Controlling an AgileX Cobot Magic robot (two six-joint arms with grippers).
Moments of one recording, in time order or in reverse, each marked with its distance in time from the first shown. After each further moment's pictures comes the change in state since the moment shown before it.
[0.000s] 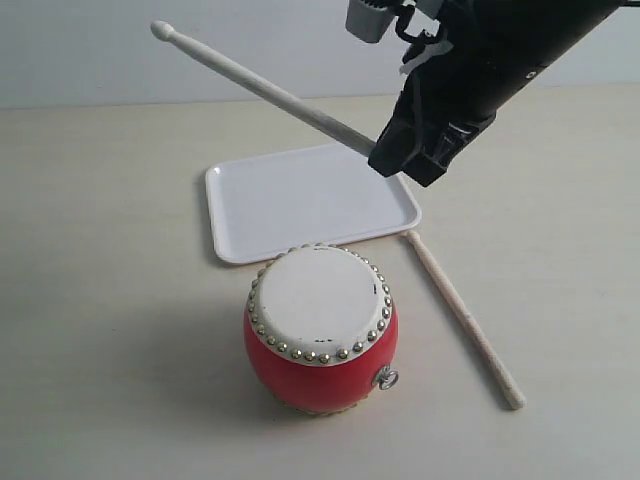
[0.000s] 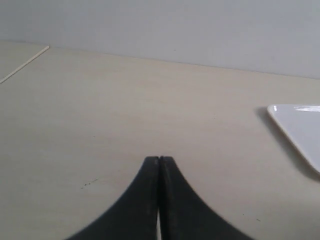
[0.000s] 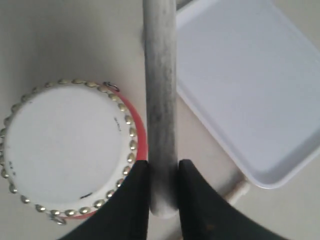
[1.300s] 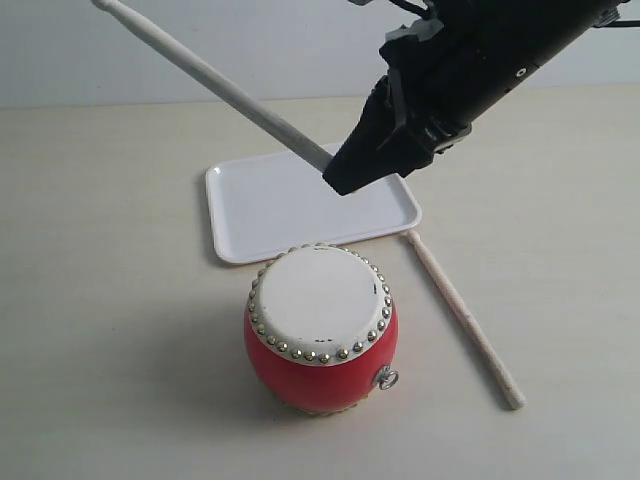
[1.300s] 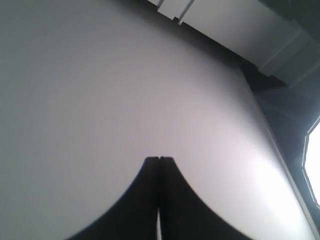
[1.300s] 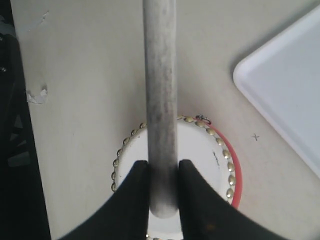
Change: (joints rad) left arm 0.000 -0.004 0.004 0.071 -1.513 -0.351; right arm 0.000 -0.006 0.000 0.265 0.153 -0.042
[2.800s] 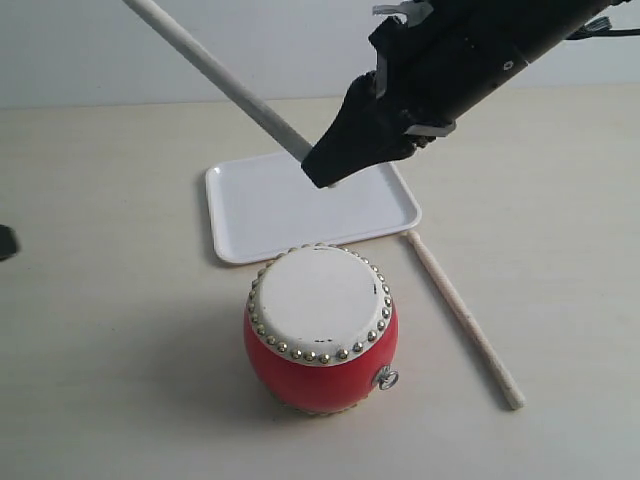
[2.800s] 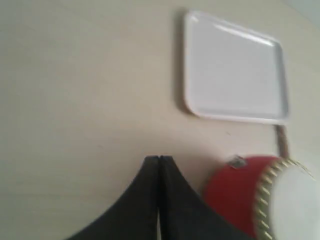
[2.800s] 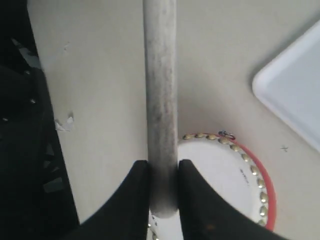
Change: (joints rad) left arm -0.117 0.968 -0.531 -0.917 1.719 0.699; right arm 0.000 0.010 0.000 0.102 0.014 0.075
